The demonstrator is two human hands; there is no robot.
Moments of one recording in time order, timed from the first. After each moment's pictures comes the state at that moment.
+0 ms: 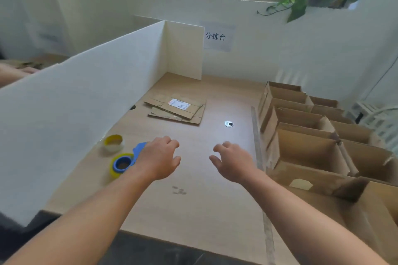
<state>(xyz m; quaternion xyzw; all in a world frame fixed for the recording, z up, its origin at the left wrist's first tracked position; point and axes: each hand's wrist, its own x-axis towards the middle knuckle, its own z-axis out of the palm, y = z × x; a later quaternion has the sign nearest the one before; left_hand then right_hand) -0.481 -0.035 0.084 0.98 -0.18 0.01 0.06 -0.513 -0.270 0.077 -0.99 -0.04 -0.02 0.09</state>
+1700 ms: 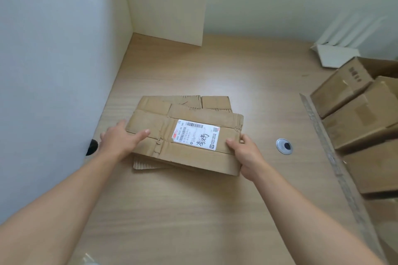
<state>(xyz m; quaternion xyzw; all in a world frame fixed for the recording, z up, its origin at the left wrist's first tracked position) 0.090 0.076 -0.106 0.95 0.03 -0.16 0.26 -0.057 -0.223 -0.082 -0.60 0.43 0.01 0.67</state>
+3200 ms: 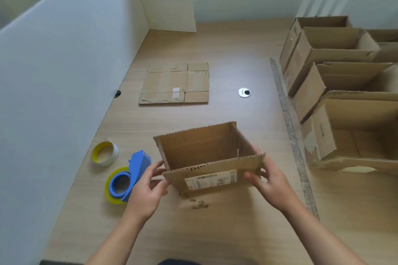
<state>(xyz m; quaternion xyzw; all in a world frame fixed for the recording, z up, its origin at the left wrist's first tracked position) -0.401 0.016 -0.033 0.82 0.03 -0.12 0.56 -0.461 -0.315 -0.059 -0.80 0.07 -0.02 0.59</state>
